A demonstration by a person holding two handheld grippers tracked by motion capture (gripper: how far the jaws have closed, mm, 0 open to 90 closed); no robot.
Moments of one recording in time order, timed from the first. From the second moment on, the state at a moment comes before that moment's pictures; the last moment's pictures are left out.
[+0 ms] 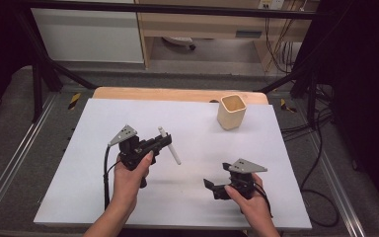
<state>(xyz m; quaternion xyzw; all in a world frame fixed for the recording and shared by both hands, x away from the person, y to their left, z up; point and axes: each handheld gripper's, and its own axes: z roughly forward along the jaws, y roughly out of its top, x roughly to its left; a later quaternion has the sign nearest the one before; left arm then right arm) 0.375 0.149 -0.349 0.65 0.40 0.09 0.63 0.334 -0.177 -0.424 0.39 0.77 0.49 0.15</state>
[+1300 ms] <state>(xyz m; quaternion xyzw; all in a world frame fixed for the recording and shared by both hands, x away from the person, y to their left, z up) 0.406 0.111 -0.272 0.69 0.36 0.12 0.61 0.330 -0.213 -0.436 0.44 0.72 0.49 0.20</state>
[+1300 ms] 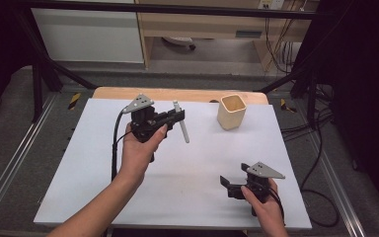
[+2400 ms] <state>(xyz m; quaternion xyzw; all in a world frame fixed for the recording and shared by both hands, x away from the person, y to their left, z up) 0.458 0.088 -0.247 0.70 0.34 0.16 0.61 0.336 -0.210 -0.429 0.43 0.71 0.49 0.26</state>
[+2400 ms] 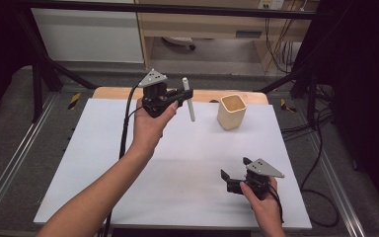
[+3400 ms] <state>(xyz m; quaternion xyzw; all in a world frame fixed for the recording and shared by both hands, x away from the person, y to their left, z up) 0.501 0.043 -0.249 0.70 0.34 0.19 0.60 0.336 -0.208 -0.432 0.43 0.72 0.48 0.24</state>
